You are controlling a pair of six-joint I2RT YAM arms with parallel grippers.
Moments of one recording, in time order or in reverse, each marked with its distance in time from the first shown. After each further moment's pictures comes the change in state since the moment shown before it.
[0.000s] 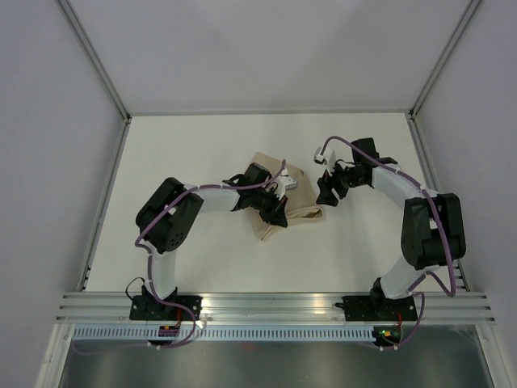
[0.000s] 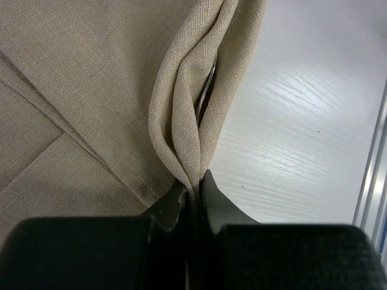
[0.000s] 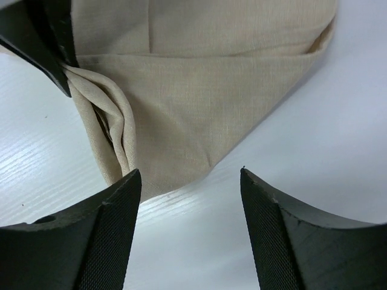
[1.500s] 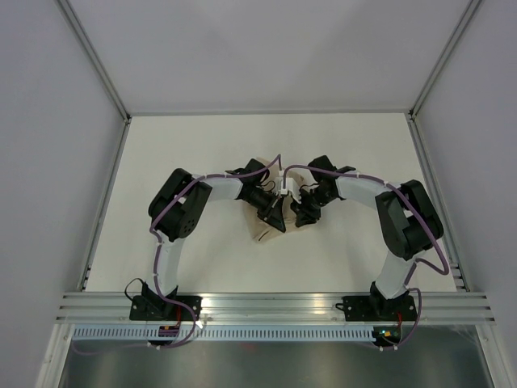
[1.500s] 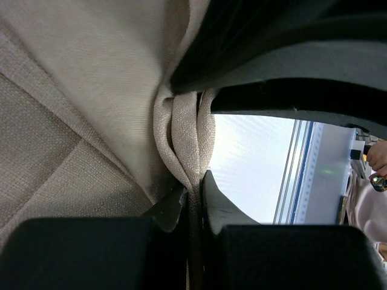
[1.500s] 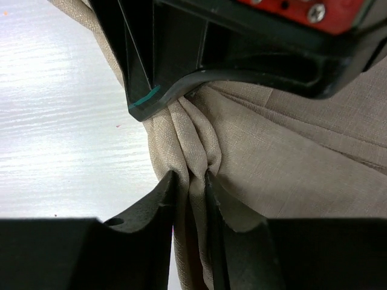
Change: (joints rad) left arm 0.075 0.170 0.175 -0.275 0.295 -0.043; right arm 0.291 0.122 -0.014 -0.055 0.040 -0.166
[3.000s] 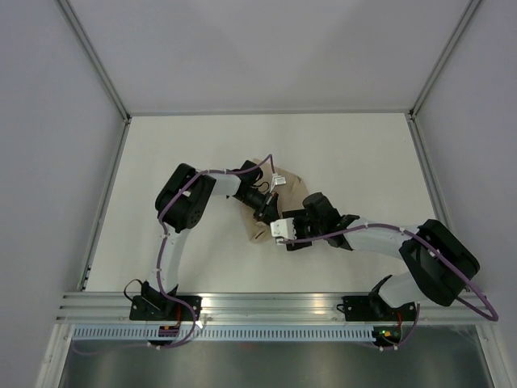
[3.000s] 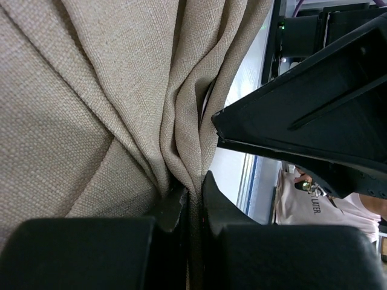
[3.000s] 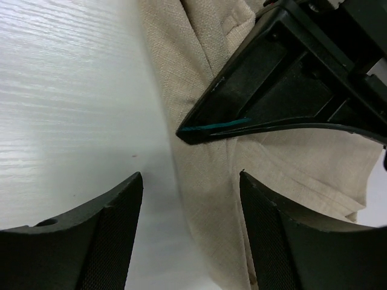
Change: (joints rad) left arm 0.066 0.122 0.056 -0.071 0.202 -0.065; right arm 0.282 -0.369 -0.504 0.603 0.314 -0.111
